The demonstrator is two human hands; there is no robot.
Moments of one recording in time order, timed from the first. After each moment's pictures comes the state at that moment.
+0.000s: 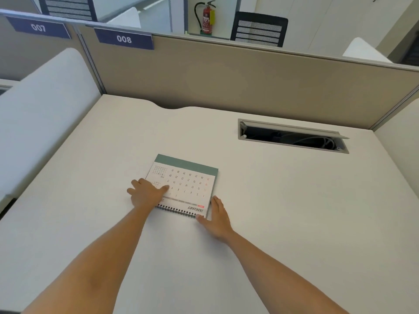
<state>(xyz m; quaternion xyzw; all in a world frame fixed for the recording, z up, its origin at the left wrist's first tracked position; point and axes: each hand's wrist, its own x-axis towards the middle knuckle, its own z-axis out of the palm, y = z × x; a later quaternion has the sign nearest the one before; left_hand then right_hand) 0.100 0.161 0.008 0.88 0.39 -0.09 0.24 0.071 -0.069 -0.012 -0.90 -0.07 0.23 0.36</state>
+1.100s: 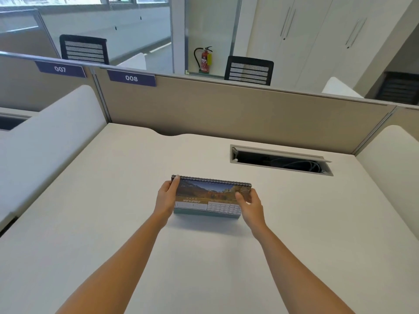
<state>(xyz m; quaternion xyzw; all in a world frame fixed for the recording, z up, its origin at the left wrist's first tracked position) 0.084 0.082 0.101 0.68 0.24 0.05 0.69 0.117 -0.157 0.078 -0.81 0.06 0.02 0.58</state>
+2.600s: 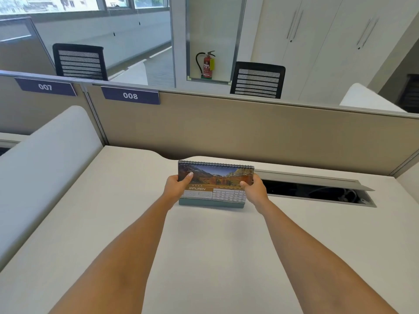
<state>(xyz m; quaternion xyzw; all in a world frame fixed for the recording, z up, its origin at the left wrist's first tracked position) 0.302 0.175 0.080 0.75 0.18 0.00 0.63 0.337 -0.063 0.093 -0.83 0.12 0.07 0.54</state>
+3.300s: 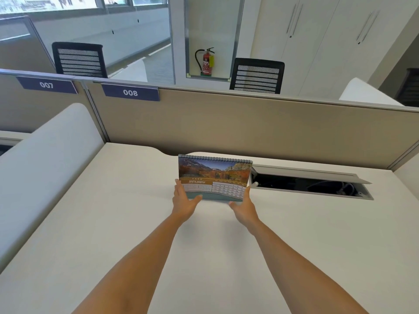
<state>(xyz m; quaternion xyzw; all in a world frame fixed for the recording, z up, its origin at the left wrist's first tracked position) 0.263 0.142 0.030 0.83 0.20 0.00 0.53 0.269 -0.051 0.063 -0.84 0.09 0.15 0.52</state>
